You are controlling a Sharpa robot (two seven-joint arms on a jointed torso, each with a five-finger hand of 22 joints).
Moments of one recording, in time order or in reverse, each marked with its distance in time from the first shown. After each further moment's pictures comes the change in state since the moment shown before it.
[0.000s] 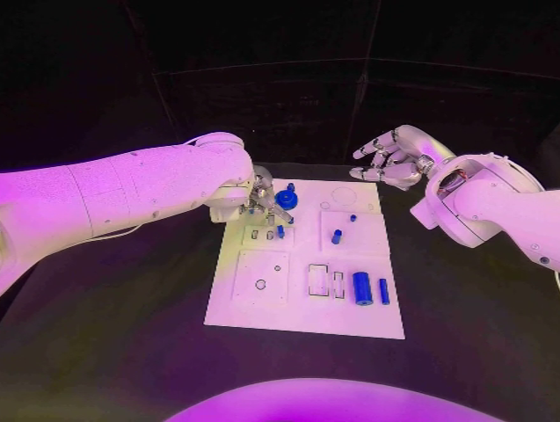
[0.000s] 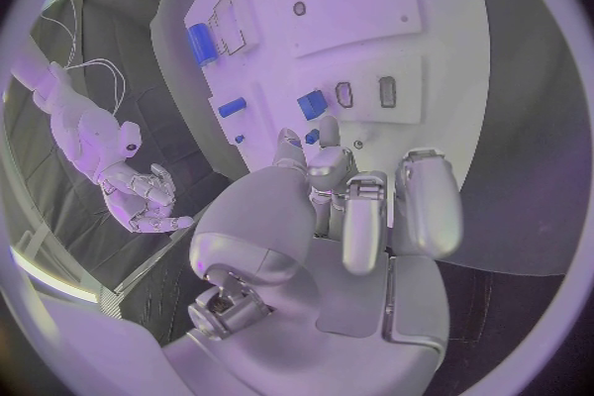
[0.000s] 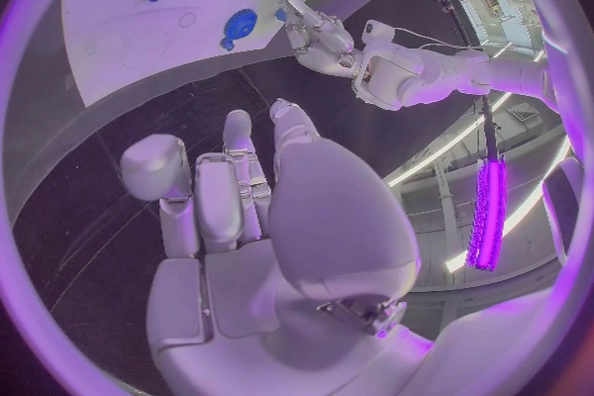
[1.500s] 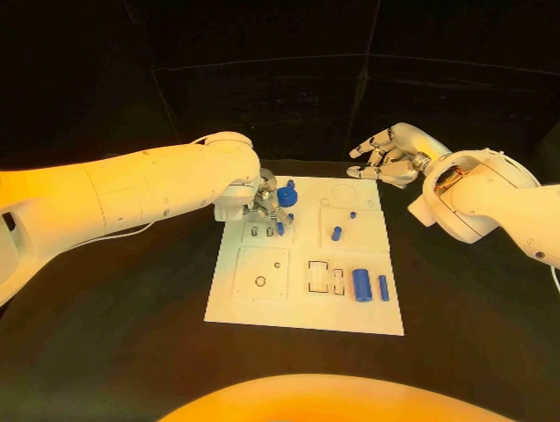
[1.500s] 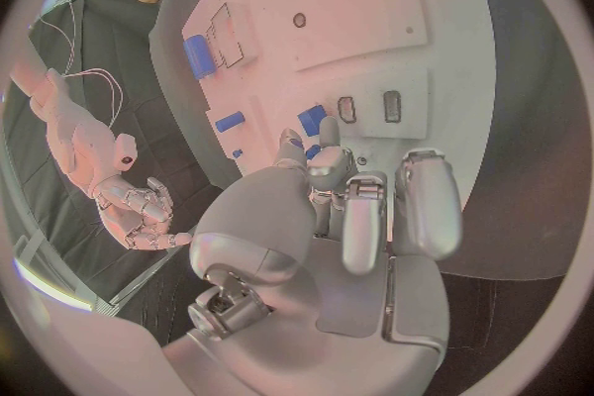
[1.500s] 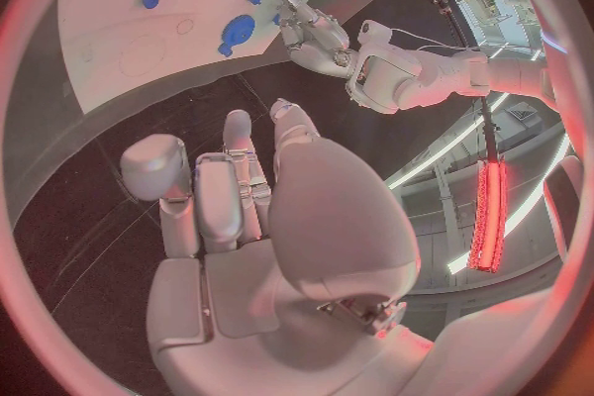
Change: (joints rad) left arm -0.015 0.042 -0.002 -0.042 -0.005 0.062 -0.009; left_hand 0.005 -0.005 0.028 -0.016 0.000 -0.011 -0.004 0.012 0.025 0.000 0.000 0.000 0.005 0.000 0.000 0.000 0.000 0.000 0.000 0.000 0.008 0.011; right arm 0.000 0.013 0.000 -0.011 0.001 0.026 0.000; right_hand 0.000 0.000 -0.003 0.003 -0.005 0.000 0.000 0.000 0.000 0.000 0.000 0.000 -0.003 0.000 0.000 -0.004 0.000 0.000 0.000 0.000 0.000 -0.001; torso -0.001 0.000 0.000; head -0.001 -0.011
